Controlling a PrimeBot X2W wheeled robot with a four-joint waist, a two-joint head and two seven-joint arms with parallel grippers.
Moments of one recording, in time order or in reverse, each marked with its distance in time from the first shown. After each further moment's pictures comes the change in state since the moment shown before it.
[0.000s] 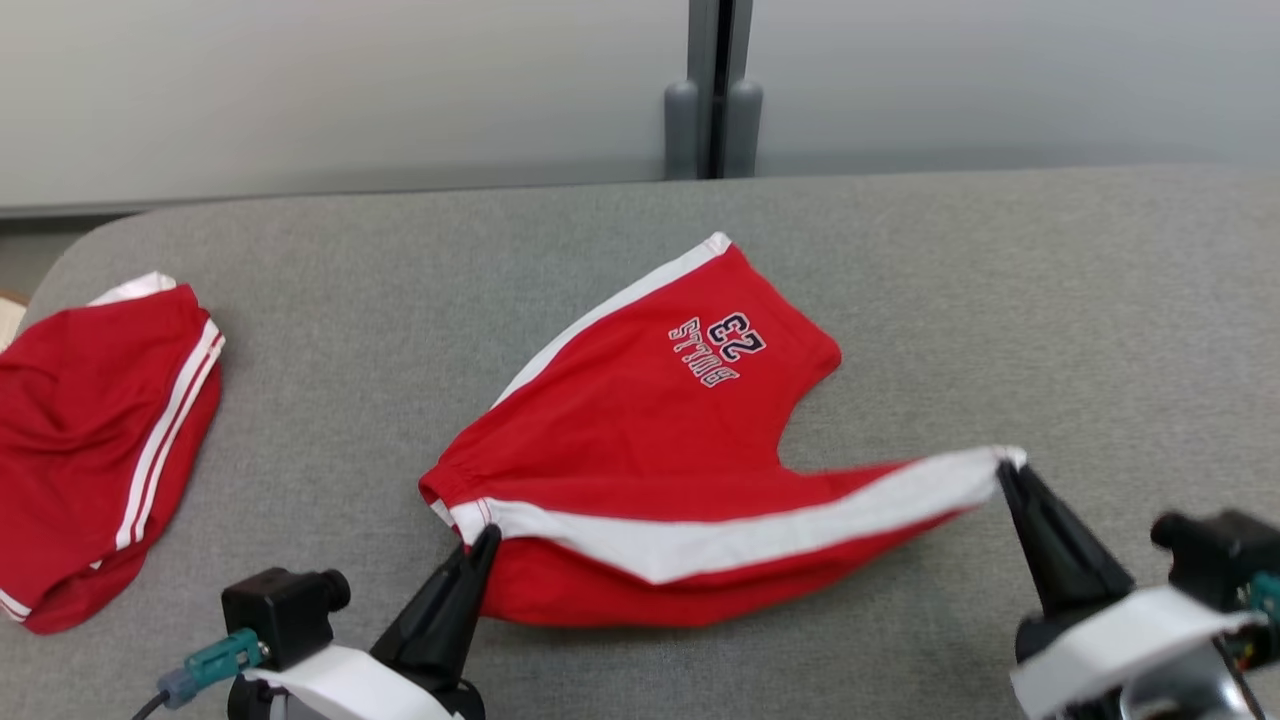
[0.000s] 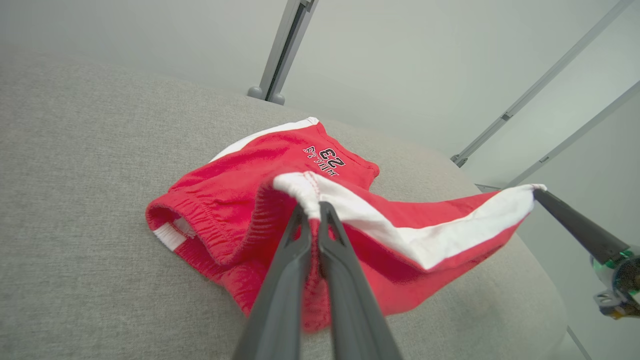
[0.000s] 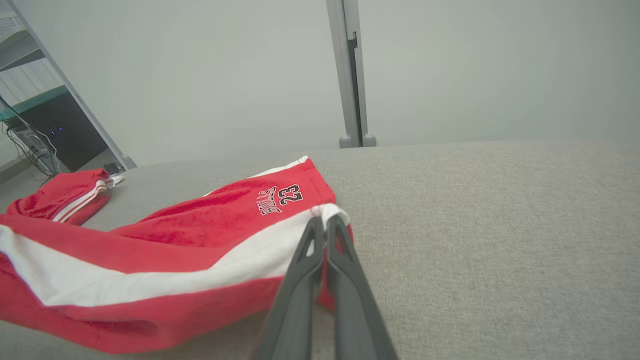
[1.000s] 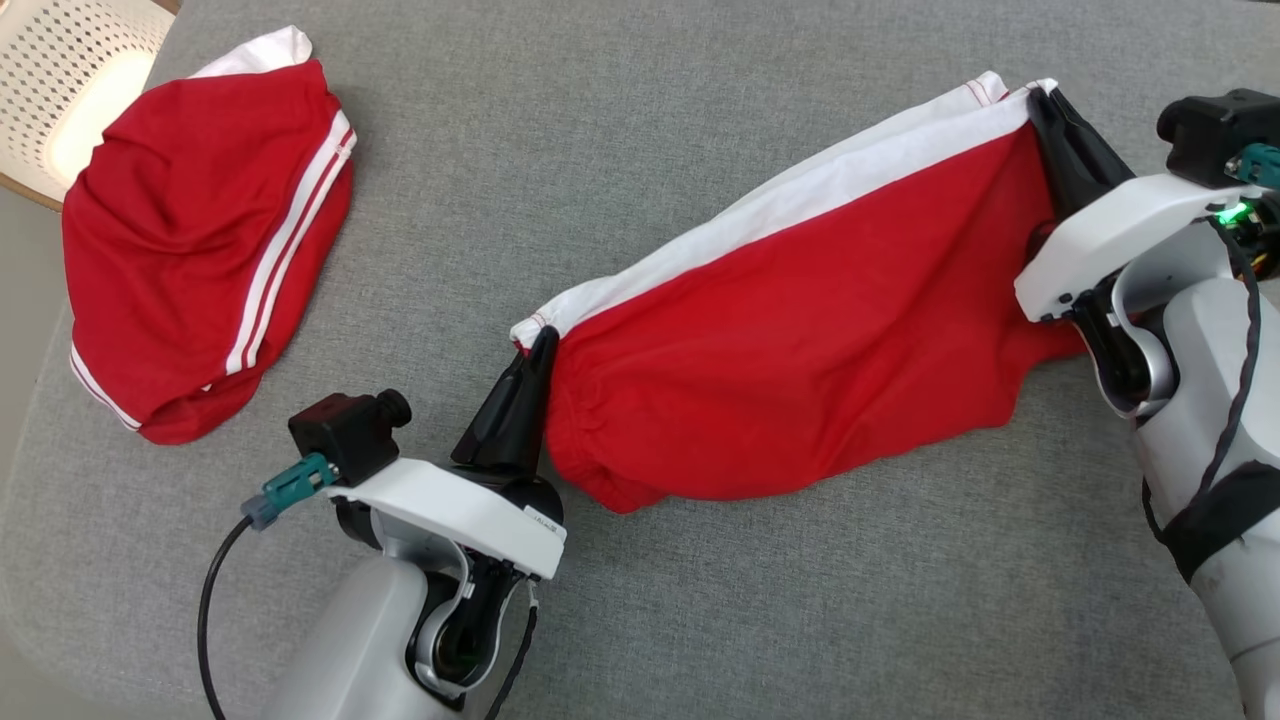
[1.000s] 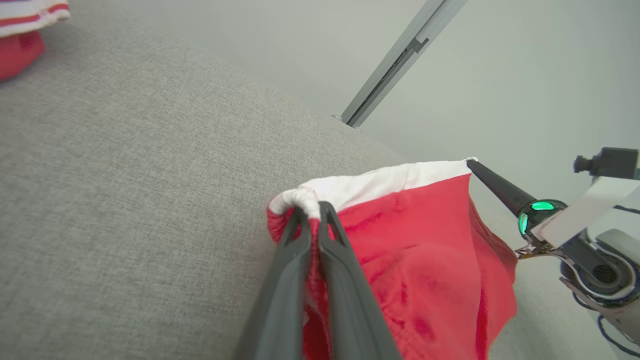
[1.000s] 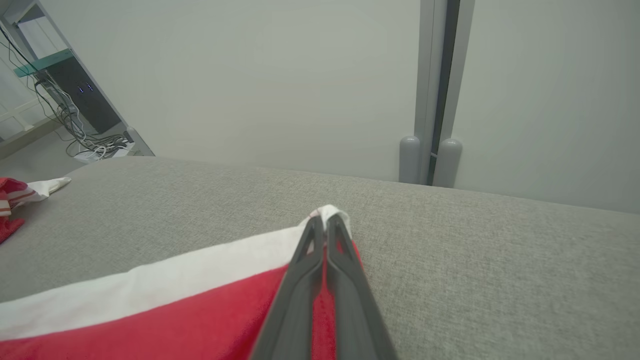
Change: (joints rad) left arm -0.458 -0.206 -0.052 0.504 -0.092 -0.152 -0.295; right arm -0.959 -0.121 0.213 0.889 0.077 0.000 -0.219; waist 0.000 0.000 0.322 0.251
